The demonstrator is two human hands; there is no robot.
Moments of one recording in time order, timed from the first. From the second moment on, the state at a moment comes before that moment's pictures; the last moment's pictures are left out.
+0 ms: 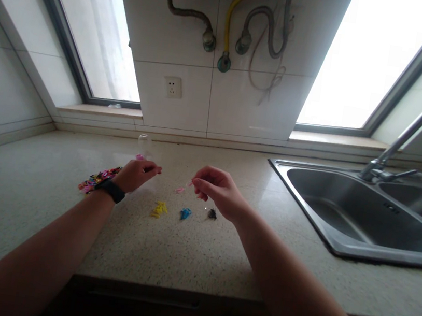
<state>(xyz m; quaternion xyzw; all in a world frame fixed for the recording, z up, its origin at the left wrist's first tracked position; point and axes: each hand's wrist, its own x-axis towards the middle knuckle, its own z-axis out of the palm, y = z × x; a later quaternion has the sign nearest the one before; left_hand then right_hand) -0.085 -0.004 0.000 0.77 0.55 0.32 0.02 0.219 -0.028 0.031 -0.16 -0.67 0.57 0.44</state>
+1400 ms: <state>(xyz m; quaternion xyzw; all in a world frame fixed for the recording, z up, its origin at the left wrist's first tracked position) -0.083 0.000 -0.001 0.75 0.58 0.30 0.00 0.176 0.011 -0.004 -0.39 -0.90 -0.02 0.18</state>
